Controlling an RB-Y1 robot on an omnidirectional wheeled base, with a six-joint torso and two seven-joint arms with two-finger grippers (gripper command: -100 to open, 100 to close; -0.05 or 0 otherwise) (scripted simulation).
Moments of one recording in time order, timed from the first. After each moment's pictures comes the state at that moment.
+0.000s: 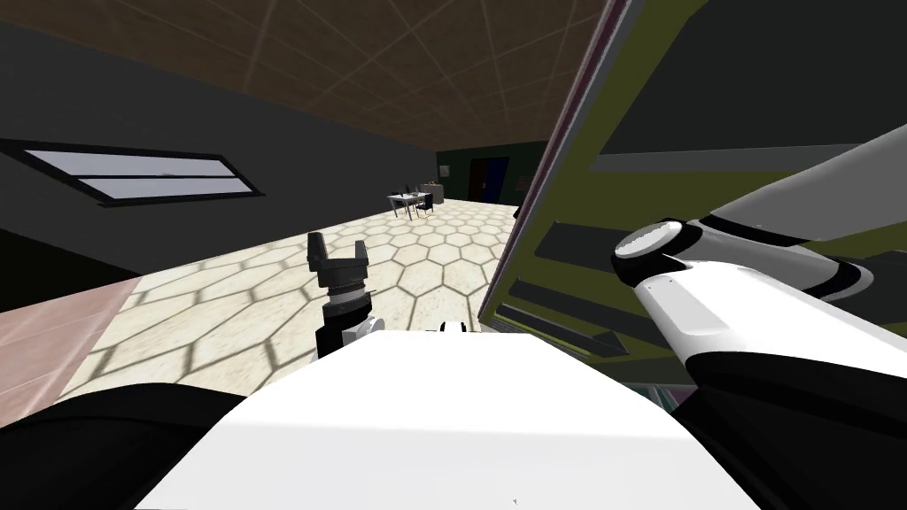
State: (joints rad) left arm 0.53 0.01 0.06 -2.36 0.12 -0.58 0.05; right arm -1.26 -0.99 -0.62 -1.71 -0.23 -1.38 0.68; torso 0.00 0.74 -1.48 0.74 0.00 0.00
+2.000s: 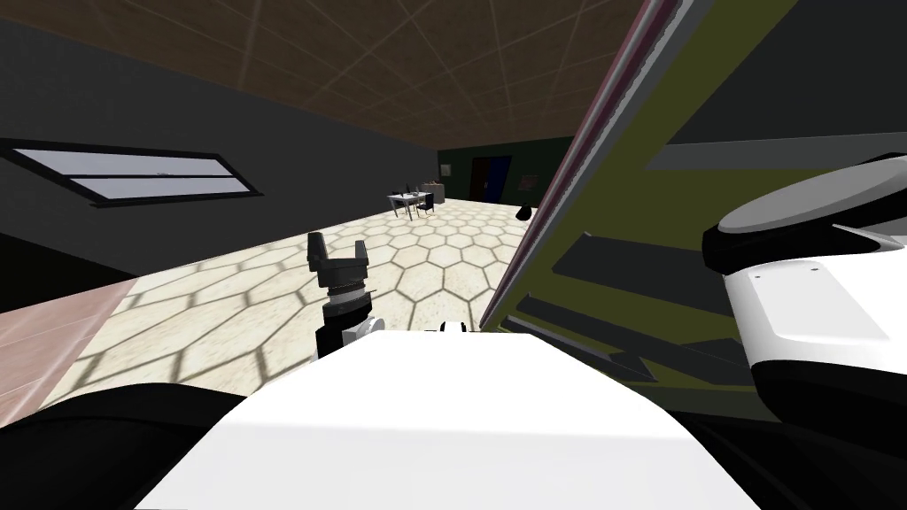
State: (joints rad) left arm 0.53 0.01 0.06 -2.36 0.12 -0.58 0.05; right arm -1.51 -1.23 -0.50 -1.56 -0.15 -1.24 0.69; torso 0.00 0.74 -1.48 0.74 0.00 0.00
